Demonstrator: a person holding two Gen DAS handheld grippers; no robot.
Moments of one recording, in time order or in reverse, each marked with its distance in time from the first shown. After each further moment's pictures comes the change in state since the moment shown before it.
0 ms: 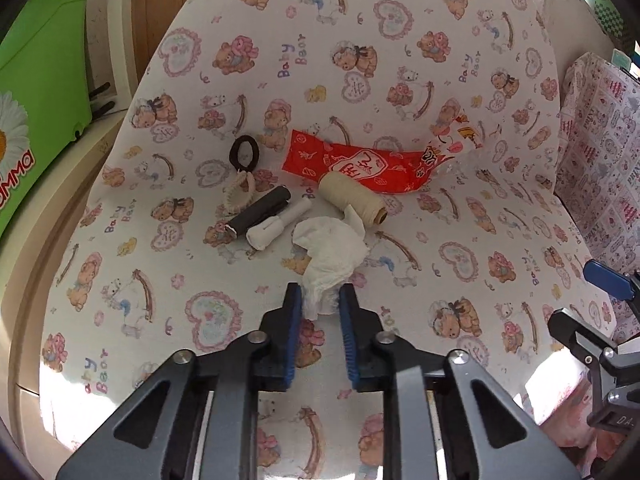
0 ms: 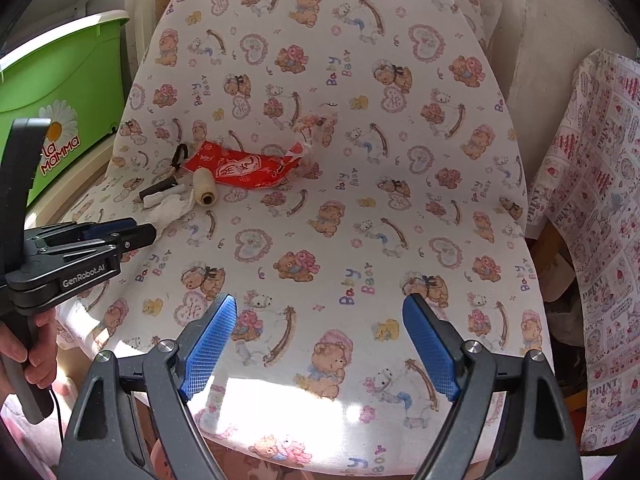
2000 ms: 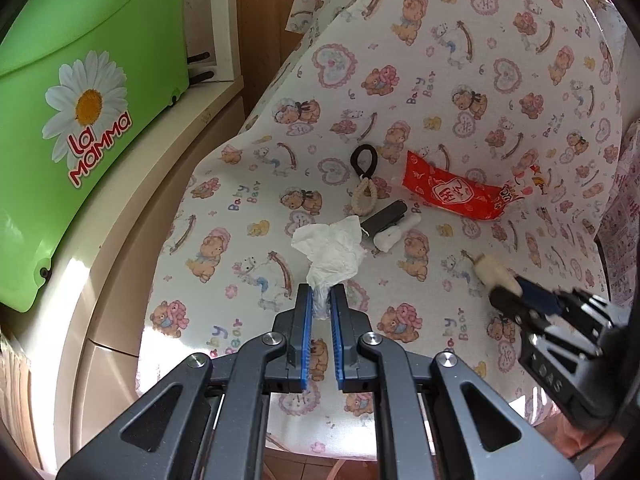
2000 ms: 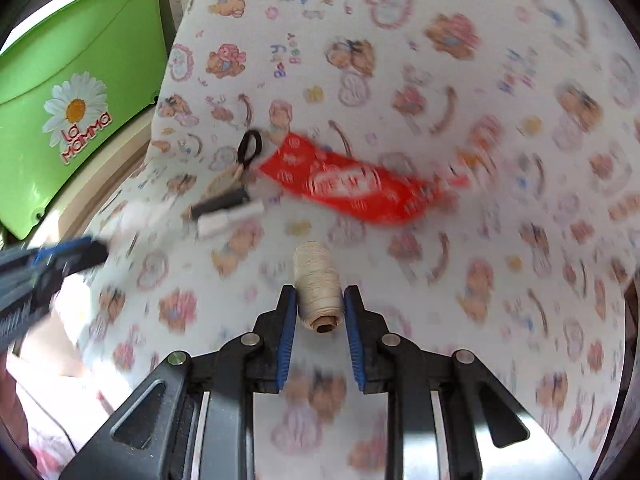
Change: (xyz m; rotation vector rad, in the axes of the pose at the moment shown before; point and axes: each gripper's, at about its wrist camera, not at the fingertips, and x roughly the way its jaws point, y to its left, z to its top) left arm -0.047 0.055 0.022 -0.181 0.103 0.192; right arm 0.066 0.062 0.045 -0.055 0.175 0.175
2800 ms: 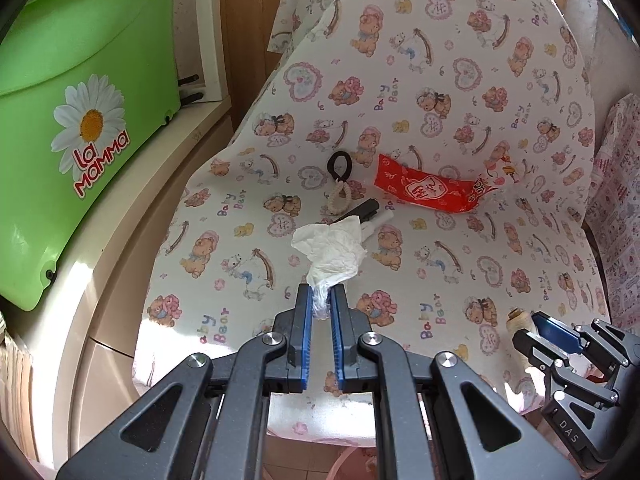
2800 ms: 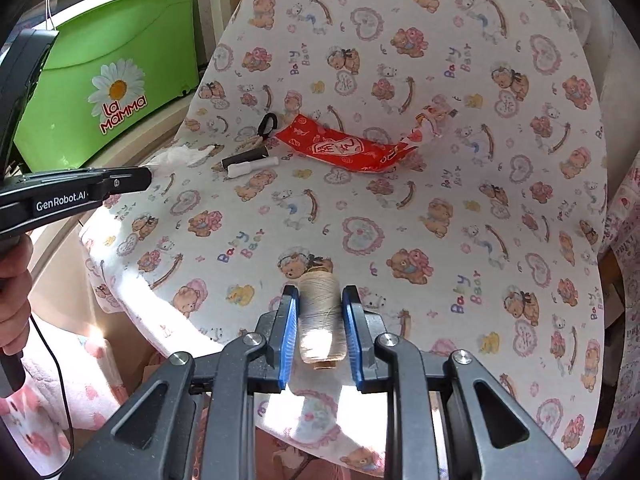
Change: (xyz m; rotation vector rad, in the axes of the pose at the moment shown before) left arm -0.022 -0.016 -0.019 0.051 -0.074 -0.013; right arm -0.058 -0.005 -0.055 -0.050 -0.091 0.014
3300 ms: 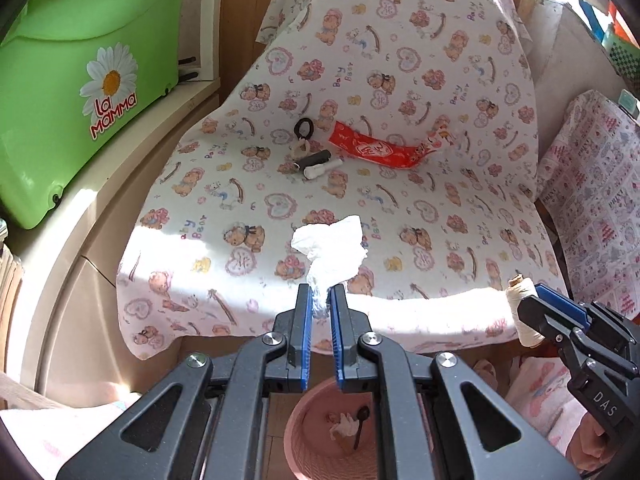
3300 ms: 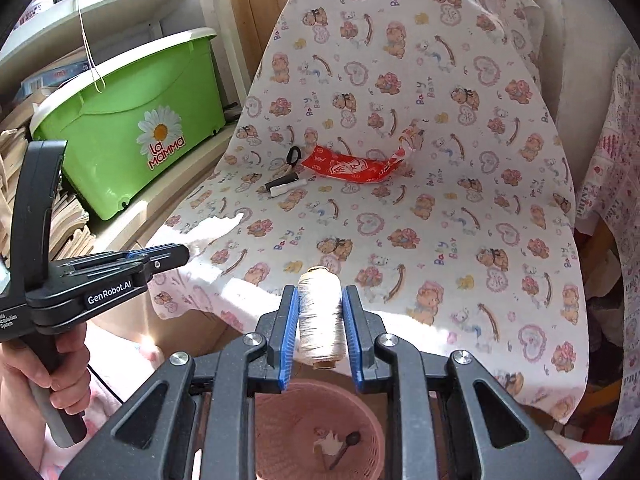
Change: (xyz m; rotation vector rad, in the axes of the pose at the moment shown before) left arm -0.059 -0.014 -0.069 -0.034 0.008 -0.097; right arm -0.090 0.004 -0.044 0.104 -0.075 0.095
